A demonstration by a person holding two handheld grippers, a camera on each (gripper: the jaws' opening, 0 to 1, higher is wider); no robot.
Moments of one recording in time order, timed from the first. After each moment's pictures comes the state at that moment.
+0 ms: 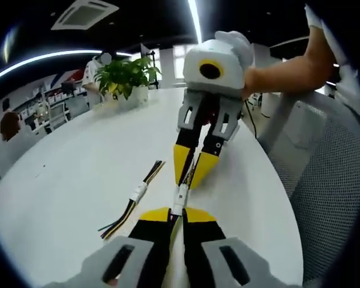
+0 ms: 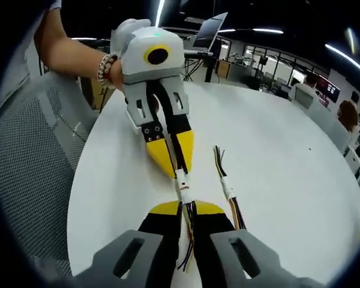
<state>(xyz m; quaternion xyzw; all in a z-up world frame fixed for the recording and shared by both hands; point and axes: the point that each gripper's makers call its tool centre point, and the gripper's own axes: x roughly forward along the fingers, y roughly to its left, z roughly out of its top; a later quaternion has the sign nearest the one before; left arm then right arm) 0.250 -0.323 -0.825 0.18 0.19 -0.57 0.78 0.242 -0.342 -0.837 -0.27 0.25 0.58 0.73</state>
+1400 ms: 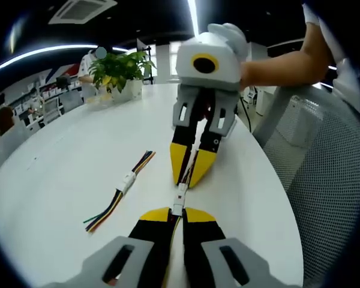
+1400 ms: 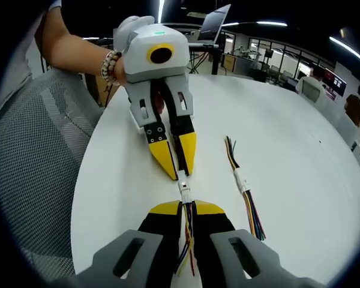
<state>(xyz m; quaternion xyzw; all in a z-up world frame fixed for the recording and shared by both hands) 0.240 -0.323 -0.846 0.18 0.21 -0.58 0.76 0.231 -0.341 -0.850 -0.26 0.27 0.60 0.71</state>
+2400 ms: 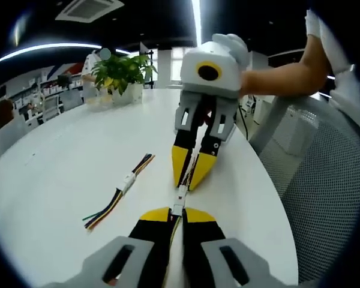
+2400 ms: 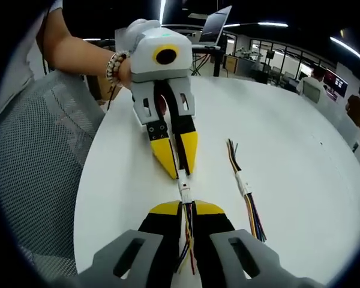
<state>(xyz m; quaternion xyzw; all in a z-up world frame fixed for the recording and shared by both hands) 0.239 -0.322 -0.839 0.15 0.21 -0.59 0.76 0.230 -0.340 -0.846 -0.26 0.27 0.60 0.70</state>
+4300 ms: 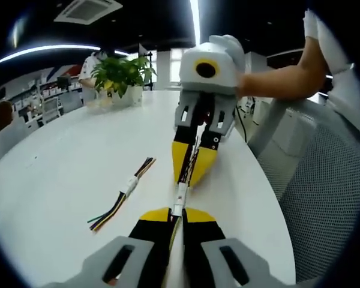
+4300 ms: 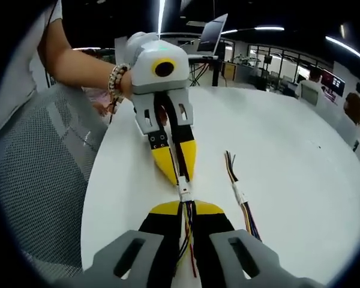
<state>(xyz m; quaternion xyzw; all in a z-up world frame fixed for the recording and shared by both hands) 0.240 -0.315 -0.829 0.15 0.20 -0.59 0.77 0.232 -0.334 -0.822 -0.21 0.25 0.61 0.72</state>
